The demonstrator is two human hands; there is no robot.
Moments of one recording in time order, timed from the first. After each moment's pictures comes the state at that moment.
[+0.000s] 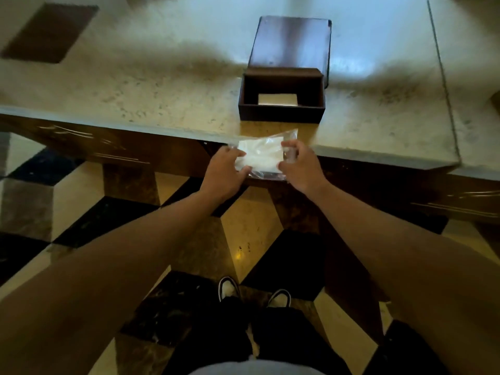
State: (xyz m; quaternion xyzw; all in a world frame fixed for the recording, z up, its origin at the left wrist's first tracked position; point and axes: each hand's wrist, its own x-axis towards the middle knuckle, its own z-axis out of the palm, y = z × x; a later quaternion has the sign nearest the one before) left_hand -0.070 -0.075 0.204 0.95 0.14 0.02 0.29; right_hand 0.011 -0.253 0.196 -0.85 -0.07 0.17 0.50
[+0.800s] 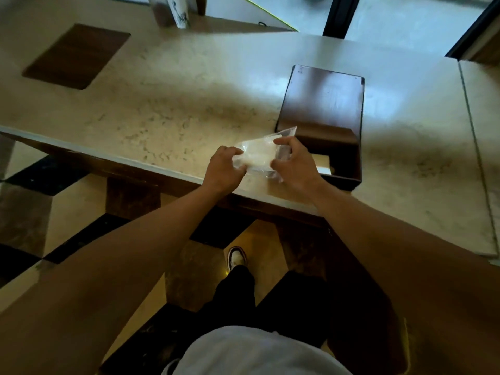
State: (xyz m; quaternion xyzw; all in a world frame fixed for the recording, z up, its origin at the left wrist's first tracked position) left_hand 0.060 0.066 0.220 0.91 0.23 0.04 0.35; right_hand 0.139 -0.102 0.247 -0.86 -0.14 0.17 0.47
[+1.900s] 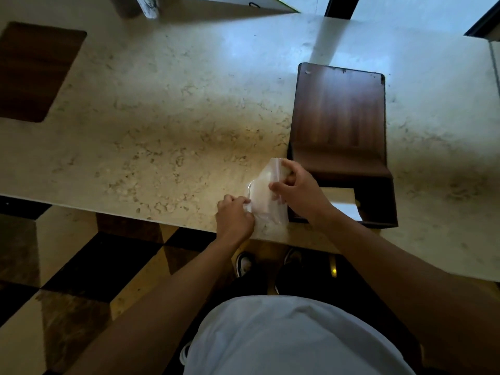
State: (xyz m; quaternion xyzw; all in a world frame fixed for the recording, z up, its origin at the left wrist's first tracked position) left_hand 0.126 0.116 0.160 0.89 0.29 -0.13 0.34; right_hand 0.221 -0.025 0.224 -0.80 -0.05 0.30 0.51
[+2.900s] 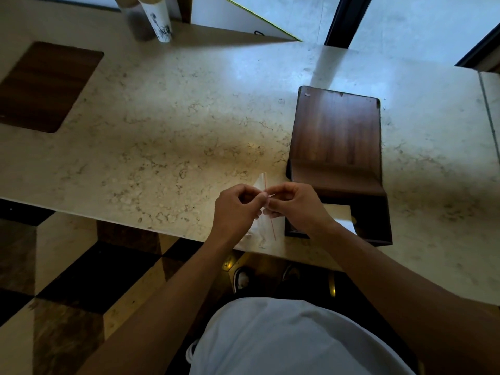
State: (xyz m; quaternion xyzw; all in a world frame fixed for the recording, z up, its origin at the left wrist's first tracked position) left_hand 0.142 0.117 0.245 0.77 0.26 0.03 0.59; right_hand 0.219 -0.030 0.246 -0.74 -0.10 0.32 0.59
